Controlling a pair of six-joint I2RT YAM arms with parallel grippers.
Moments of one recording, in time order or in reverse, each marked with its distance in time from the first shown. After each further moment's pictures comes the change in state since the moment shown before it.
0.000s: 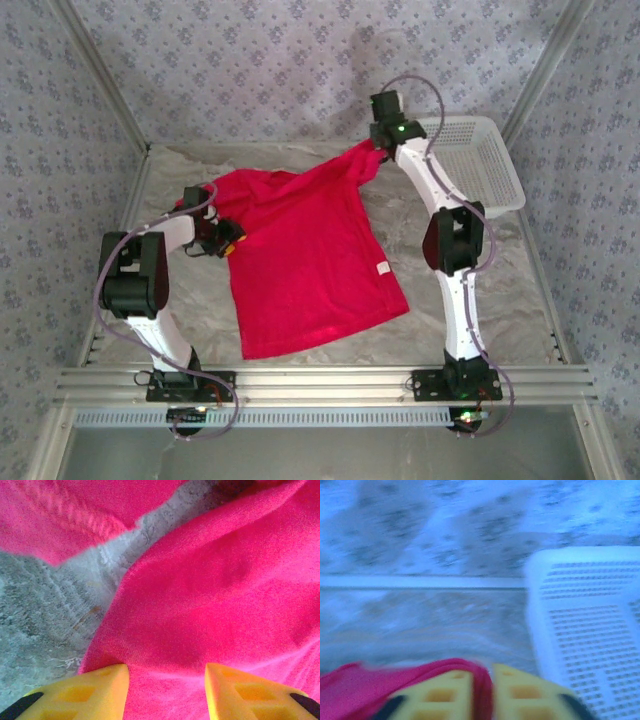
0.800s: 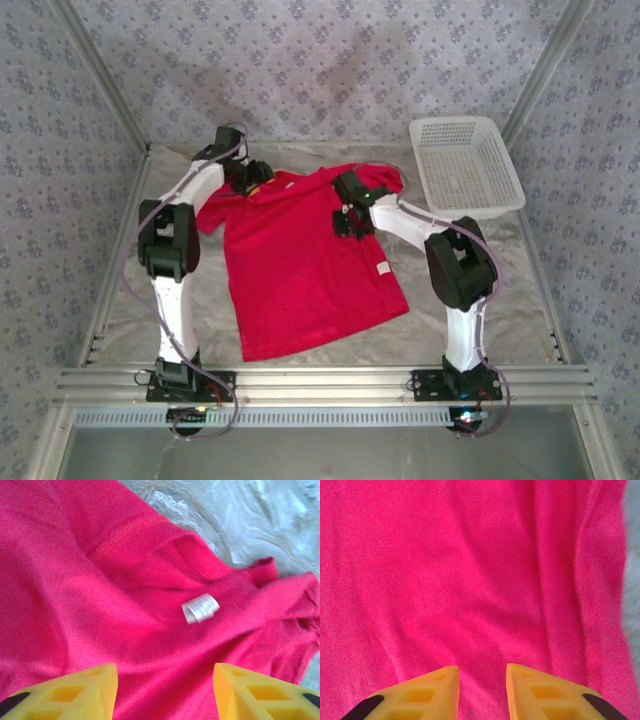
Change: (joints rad) left arm -0.140 0.431 0.822 -0.221 -0.028 0.076; right arm 0.289 -0.374 -0.900 0.099 -0.421 0.341
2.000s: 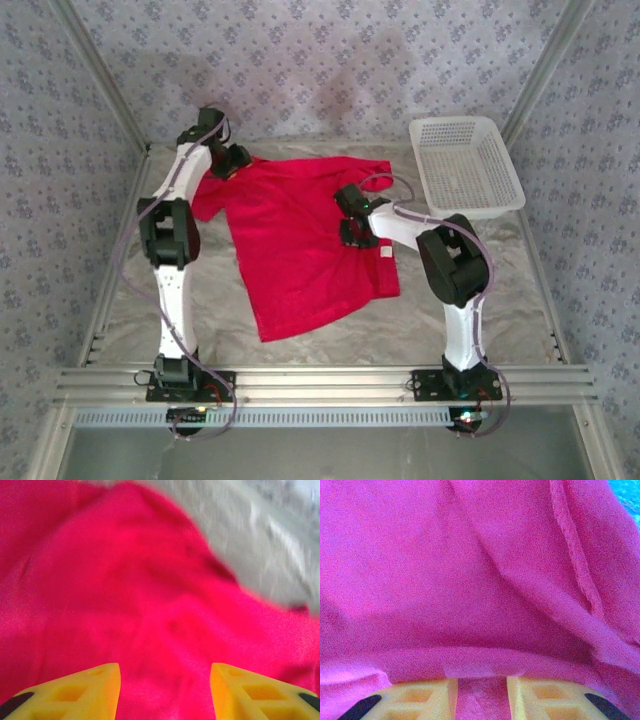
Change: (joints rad) left arm 0.069 0.006 0.190 -0.197 -0.175 0.074; right arm -0.014 0.043 -0.076 0.039 0.113 0.133
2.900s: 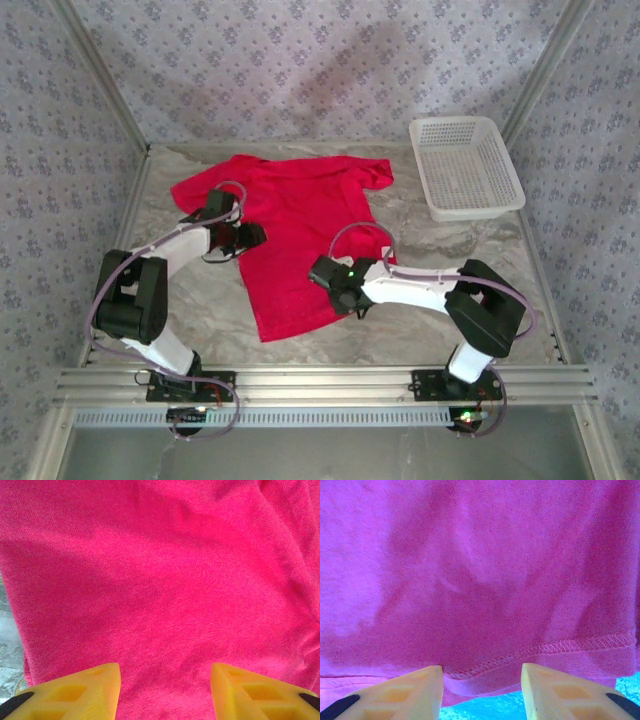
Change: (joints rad) left arm -0.130 -0.600 -1.083 0.445 0.105 -0.029; right arm 0.439 -0.336 -0.372 -0.143 0.105 0.081
